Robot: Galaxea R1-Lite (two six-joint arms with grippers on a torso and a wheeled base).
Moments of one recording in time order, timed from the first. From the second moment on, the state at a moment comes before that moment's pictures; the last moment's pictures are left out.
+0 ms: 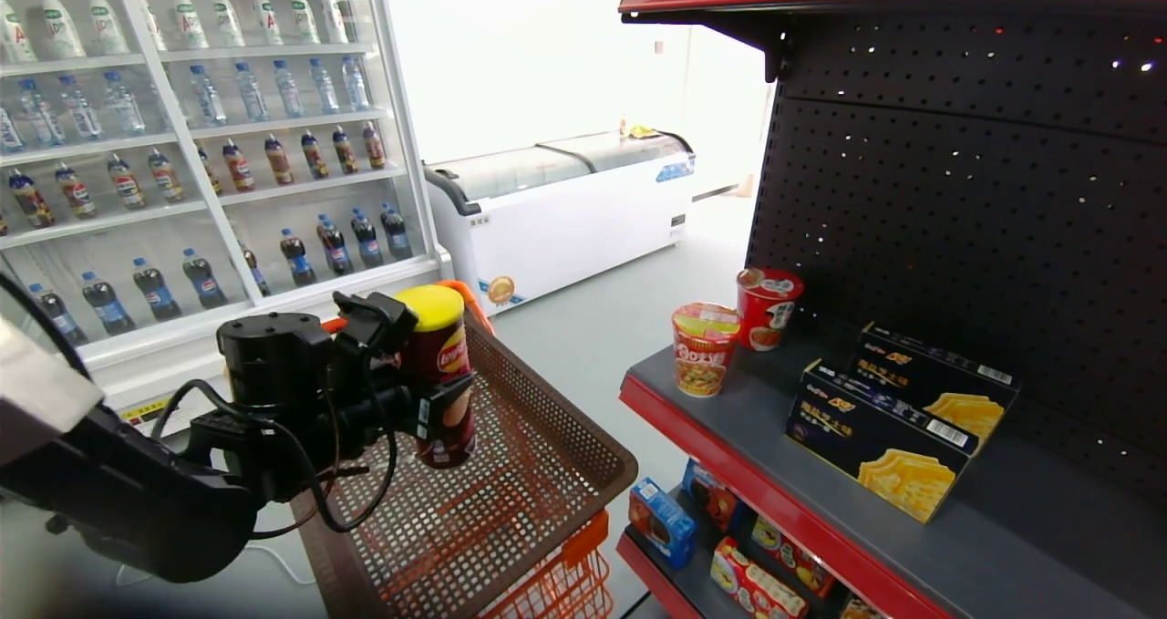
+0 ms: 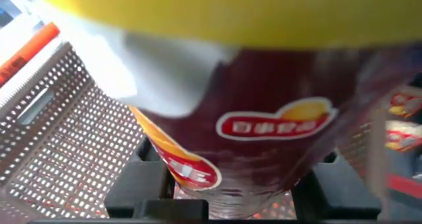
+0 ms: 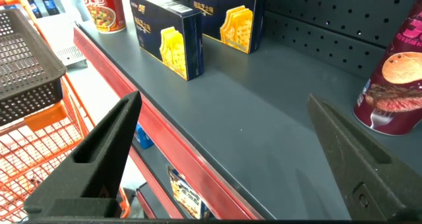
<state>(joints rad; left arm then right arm) -0.21 1.91 -0.60 -1.03 -0.18 0.15 -0.01 0.00 0.00 0.01 -0.01 0.01</state>
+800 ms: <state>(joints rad) -0.26 1.32 -0.41 -0.85 -0.16 -0.07 -0.01 0.00 0.00 0.01 -0.01 0.01</state>
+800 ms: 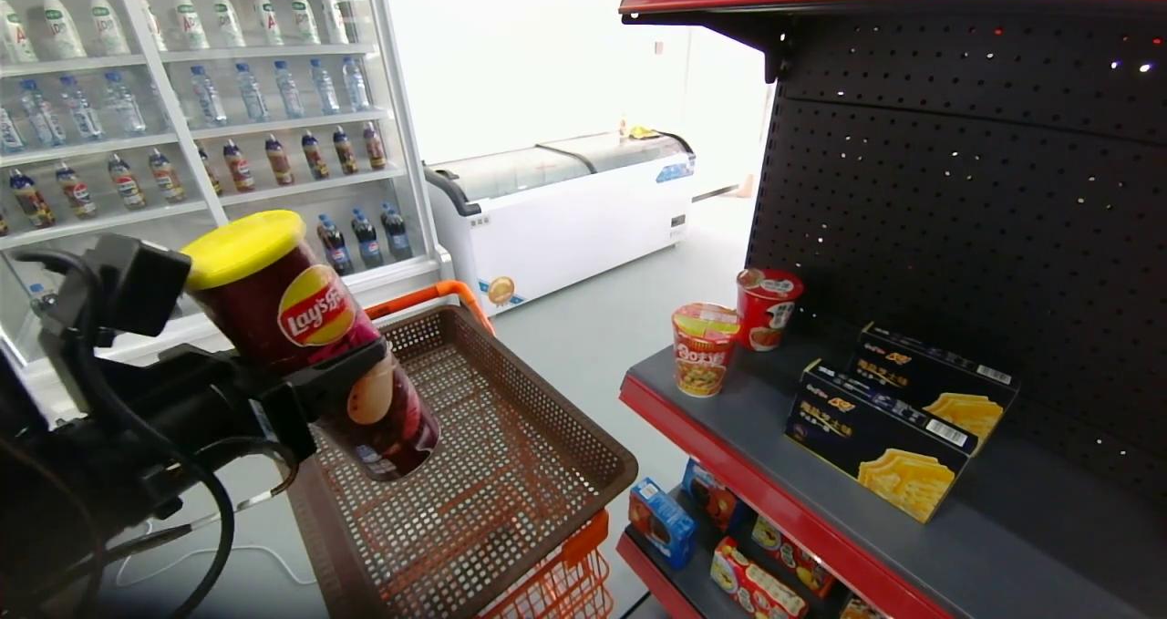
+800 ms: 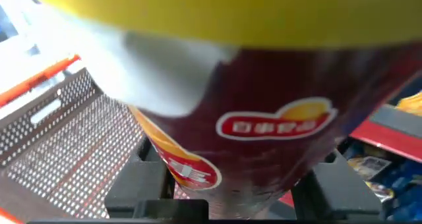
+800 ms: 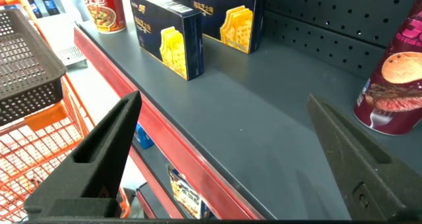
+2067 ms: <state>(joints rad) -0.18 0.94 -0.27 -0.59 -0.14 -0.03 -0.01 0.00 0.00 0.01 -0.01 0.01</state>
